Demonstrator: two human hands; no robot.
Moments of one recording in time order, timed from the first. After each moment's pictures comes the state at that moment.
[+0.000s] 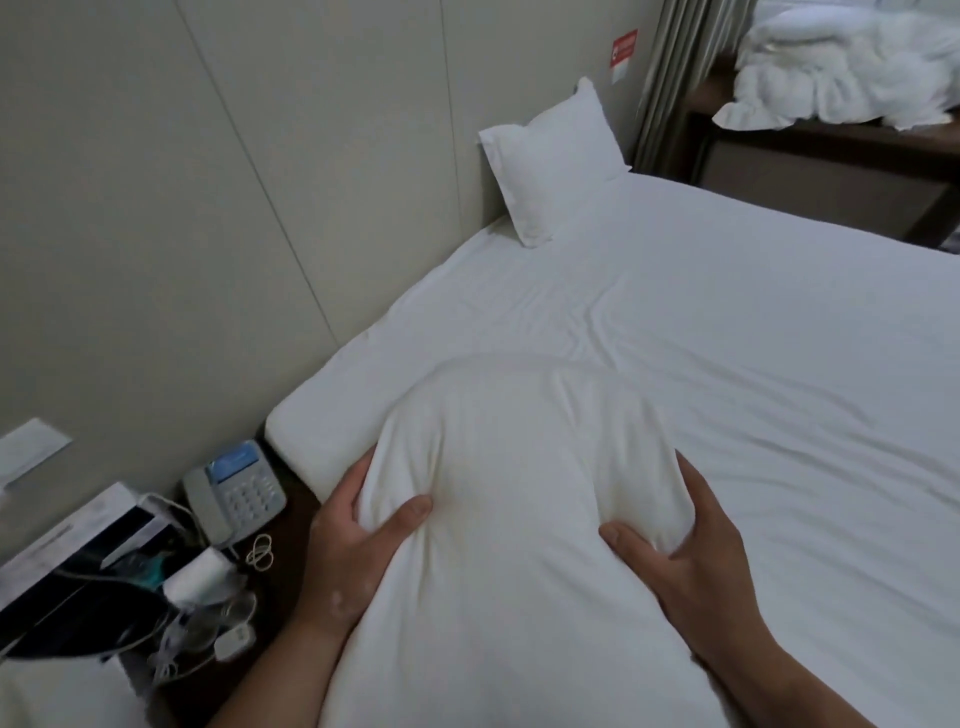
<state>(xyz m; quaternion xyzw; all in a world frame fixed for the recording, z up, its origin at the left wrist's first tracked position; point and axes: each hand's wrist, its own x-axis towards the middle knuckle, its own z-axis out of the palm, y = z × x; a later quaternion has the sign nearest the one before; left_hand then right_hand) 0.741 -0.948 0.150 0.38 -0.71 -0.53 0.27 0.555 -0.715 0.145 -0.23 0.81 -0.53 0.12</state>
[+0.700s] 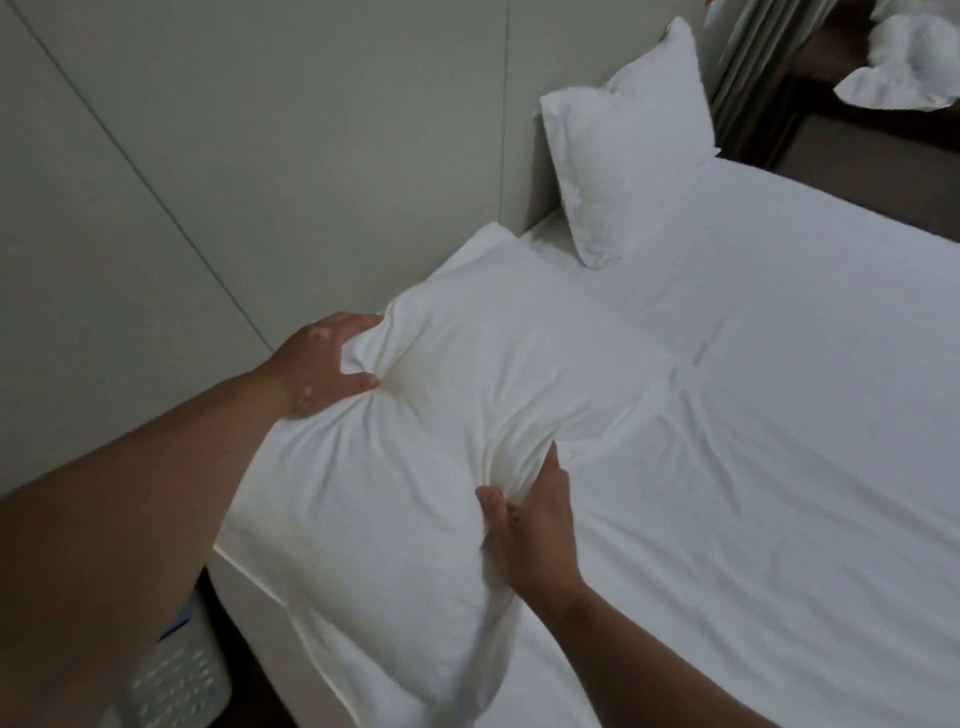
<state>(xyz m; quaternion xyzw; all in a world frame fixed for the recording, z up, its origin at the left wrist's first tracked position) 0.452 -1.476 0.057 0.28 -0.93 -0.25 0.00 0.376 -1.173 -0.022 -0.22 0.83 -0.47 0.22</state>
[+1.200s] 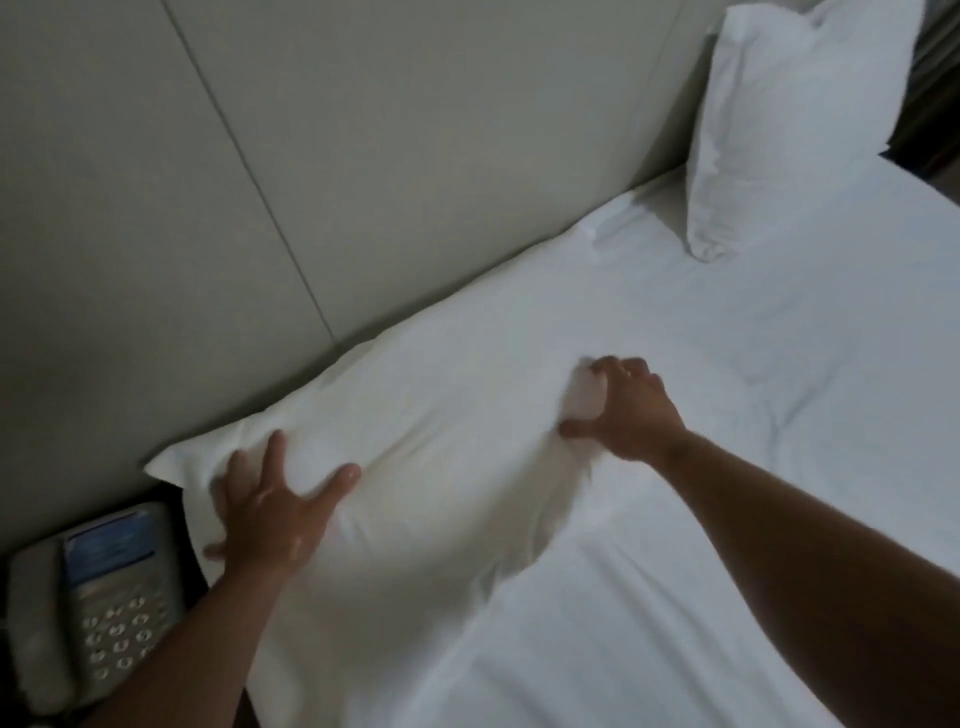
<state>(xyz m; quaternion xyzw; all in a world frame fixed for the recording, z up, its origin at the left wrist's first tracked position) 0.565 -1.404 -0.120 0.71 -0.63 -0.32 -0.03 0.189 -1.307 -0.072 -0.41 0.88 -0.04 0.25</state>
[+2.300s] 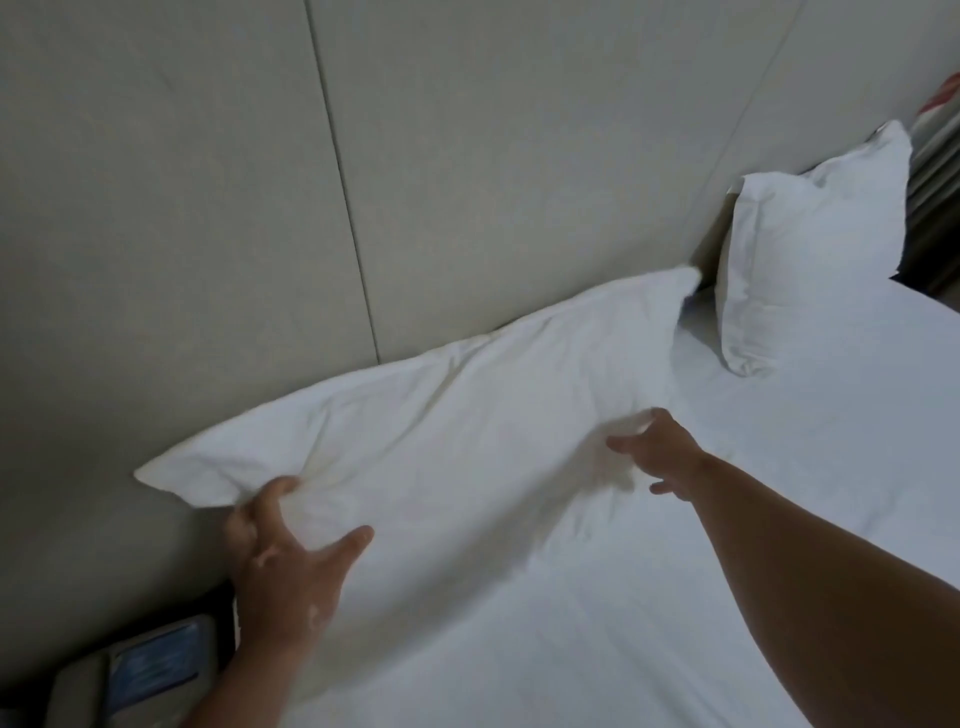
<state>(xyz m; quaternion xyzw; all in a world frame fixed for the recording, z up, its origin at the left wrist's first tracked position) 0.581 -1.461 -0.067 0.68 -0.60 -0.30 0.28 0.175 -1.406 -0.058 -0.21 0.88 -0.24 0.35</state>
